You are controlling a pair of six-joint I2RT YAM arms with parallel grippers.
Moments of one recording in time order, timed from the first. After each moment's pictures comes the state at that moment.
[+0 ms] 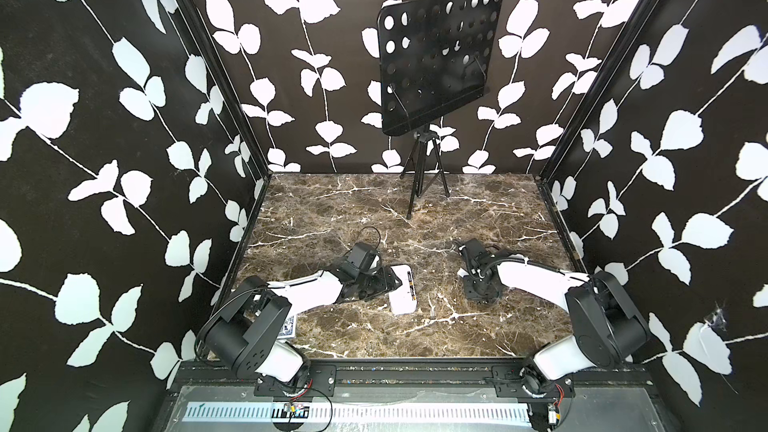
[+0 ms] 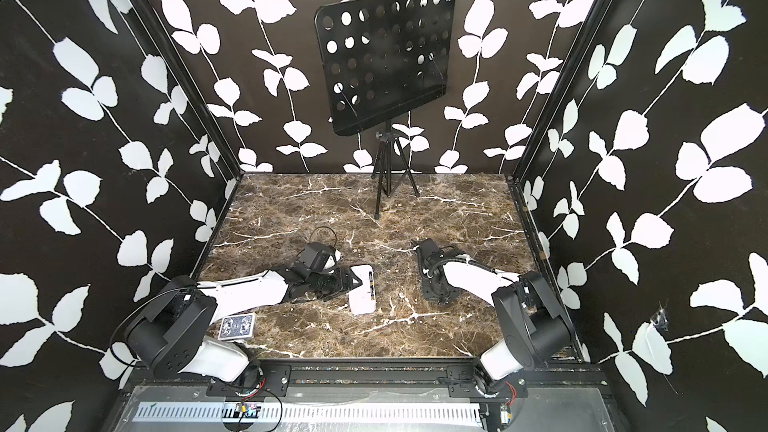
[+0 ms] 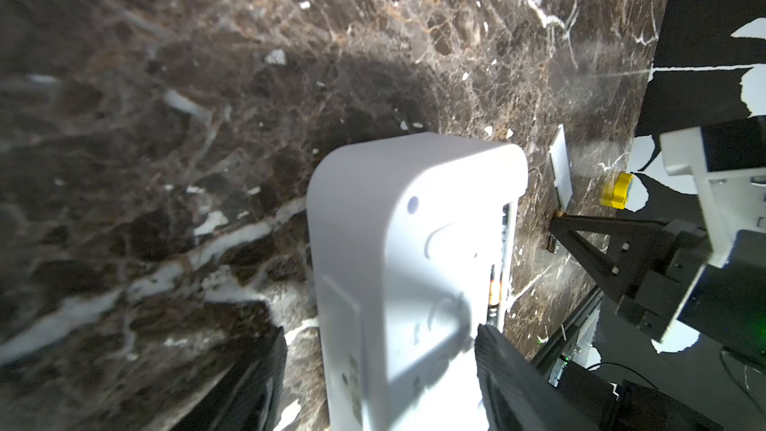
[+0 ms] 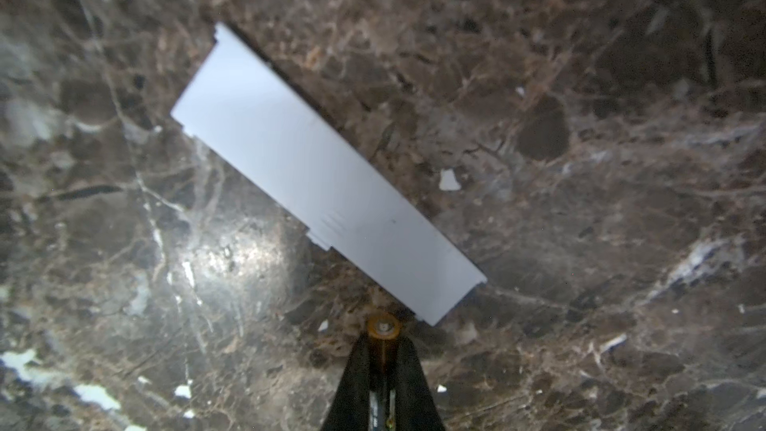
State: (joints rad) left arm -0.67 1.46 0.63 -0.09 0.37 -0.87; right arm 0.52 1.53 0.80 -0.73 0.12 0.48
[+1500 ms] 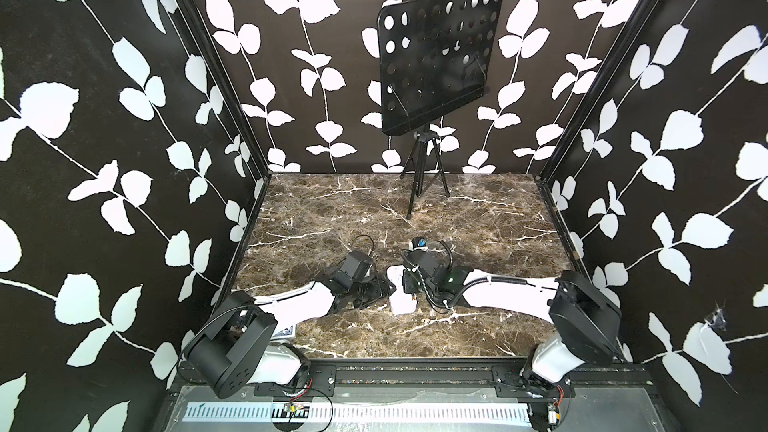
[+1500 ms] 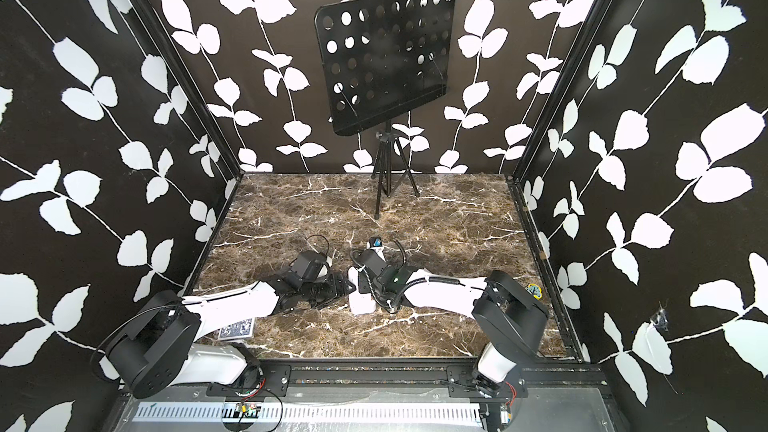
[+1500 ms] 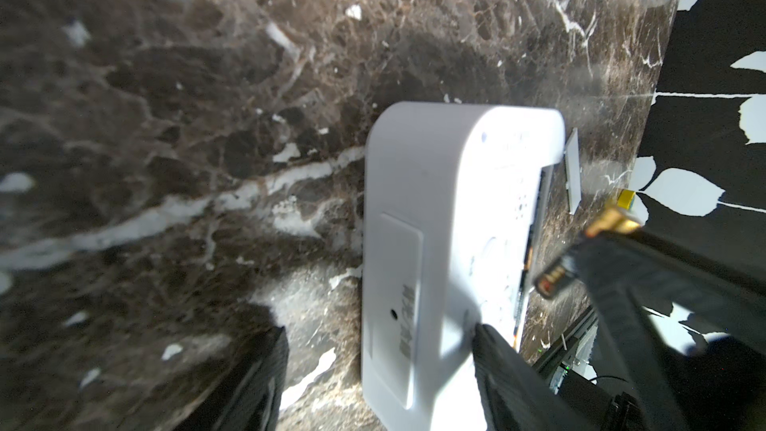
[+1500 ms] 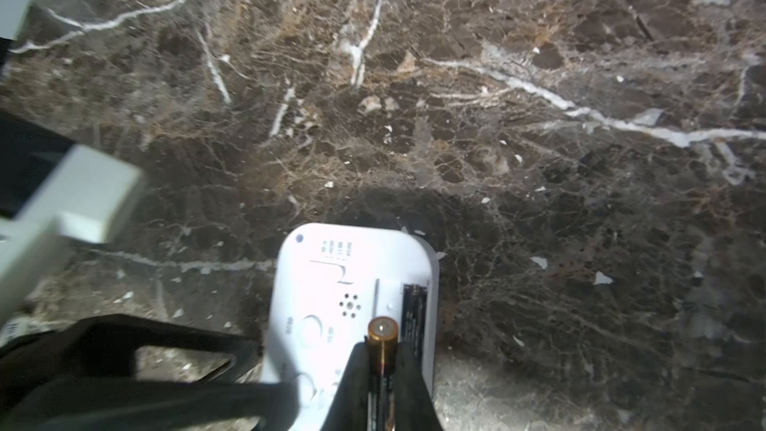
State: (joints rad) left arm -0.68 1.35 0.52 -0.08 0.32 -0.95; right arm 1.00 1.64 0.93 -0.19 0.25 0.74
